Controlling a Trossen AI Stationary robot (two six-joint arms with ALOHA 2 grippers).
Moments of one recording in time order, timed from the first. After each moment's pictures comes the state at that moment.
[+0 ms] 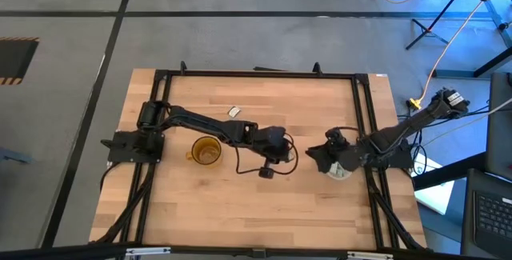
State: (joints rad) left arm -0.07 1.99 1.49 -0.22 0.08 0.18; right arm 0.51 0.96 0.58 -0.34 0.61 1.27
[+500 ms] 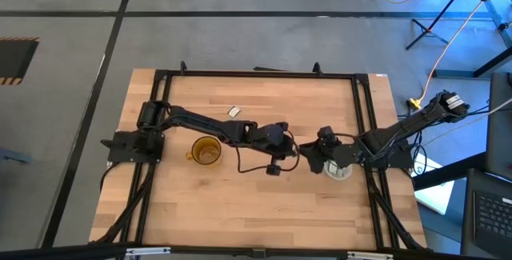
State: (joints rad) left arm -0.07 1.99 1.49 -0.07 -0.02 0.16; right arm 0.43 1.06 0.58 -0.11 0.60 1.03
